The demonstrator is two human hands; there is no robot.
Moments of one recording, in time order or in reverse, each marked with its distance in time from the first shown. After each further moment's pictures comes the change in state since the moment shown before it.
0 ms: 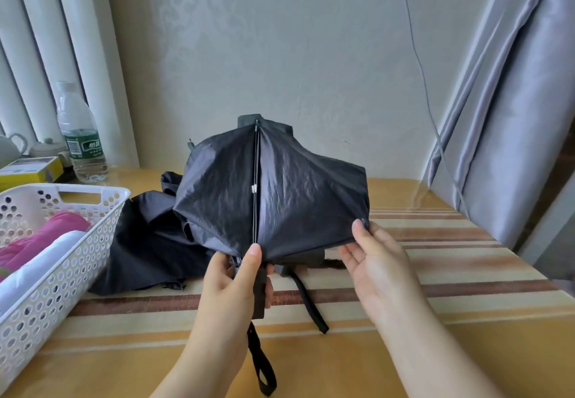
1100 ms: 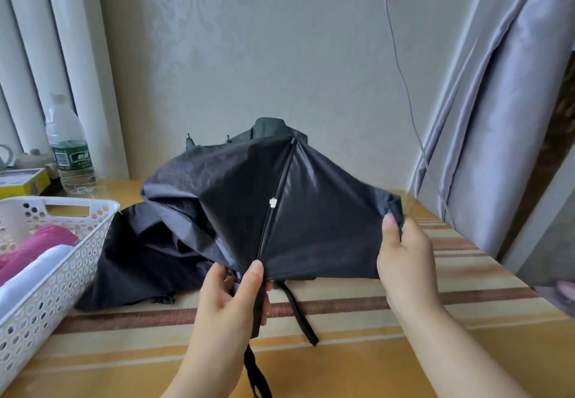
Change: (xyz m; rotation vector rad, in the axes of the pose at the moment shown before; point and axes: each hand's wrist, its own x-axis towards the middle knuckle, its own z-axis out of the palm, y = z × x) left_hand -0.008 0.005 0.004 0.019 -0.087 0.039; right_hand 0.004 -0.035 -0.019 -0.974 0.216 -0.649
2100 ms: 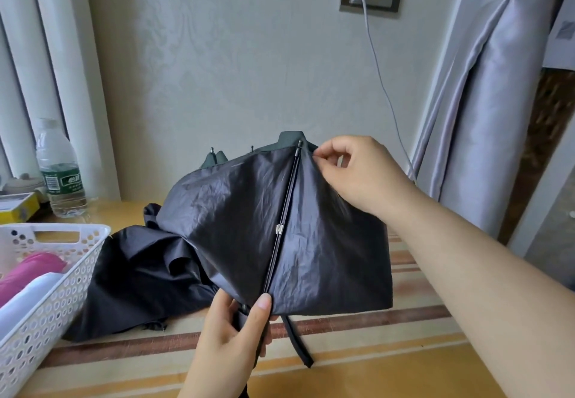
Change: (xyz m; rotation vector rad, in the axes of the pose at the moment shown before) left_hand 0.001 -0.009 0.000 0.086 -0.120 0.106; right_hand 0.072 -0.106 0.002 -0.227 -0.352 -0.433
